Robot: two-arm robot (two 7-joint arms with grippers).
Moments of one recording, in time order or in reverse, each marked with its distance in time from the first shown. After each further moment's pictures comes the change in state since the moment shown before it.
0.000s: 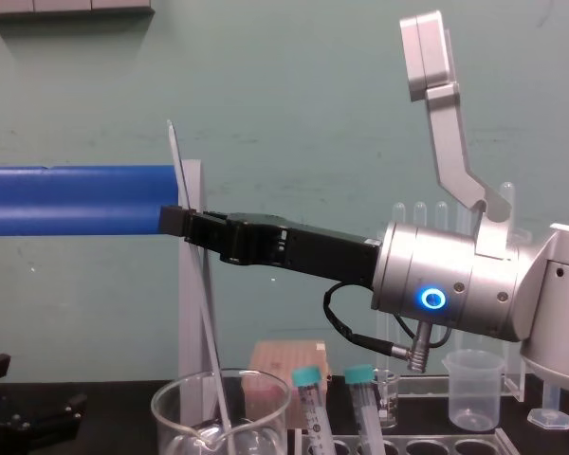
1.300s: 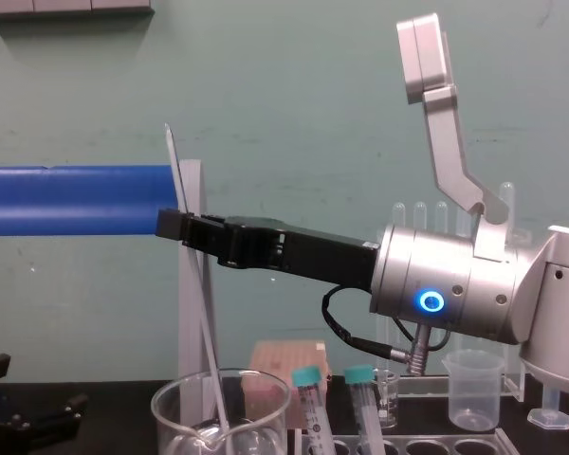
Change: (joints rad) left arm 0.000 0.000 0.000 0.000 0.000 0.000 0.000; right arm -0.003 0.001 -0.004 -0.005 0.000 0.006 -0.006
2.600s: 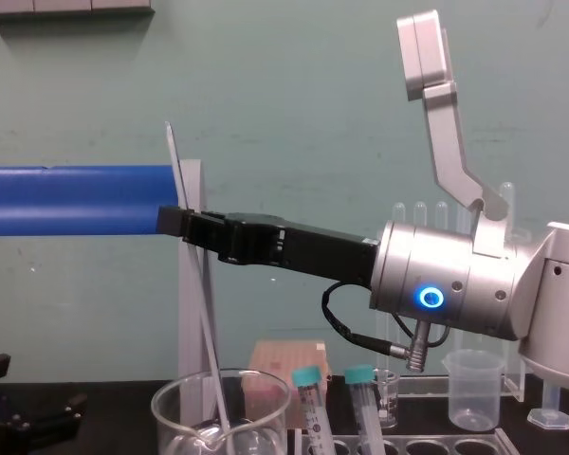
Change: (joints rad) left arm 0.000 0.000 0.000 0.000 0.000 0.000 0.000; right arm 0.006 -0.004 0.005 0.007 -0.002 0.001 0.008
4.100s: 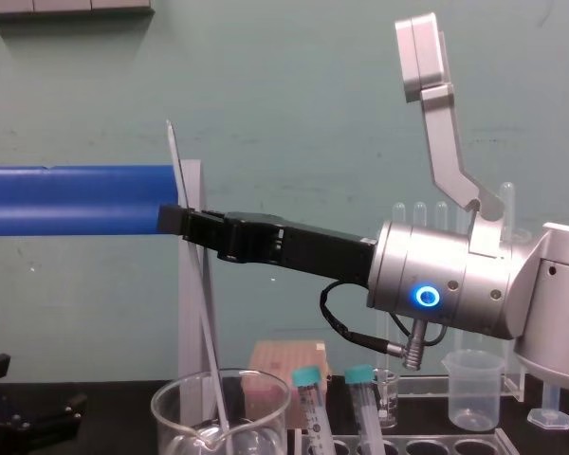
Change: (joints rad) left arm 0.000 0.000 0.000 0.000 0.000 0.000 0.000; right arm 0.010 -0.013 0.005 0.027 0.000 -0.007 0.005
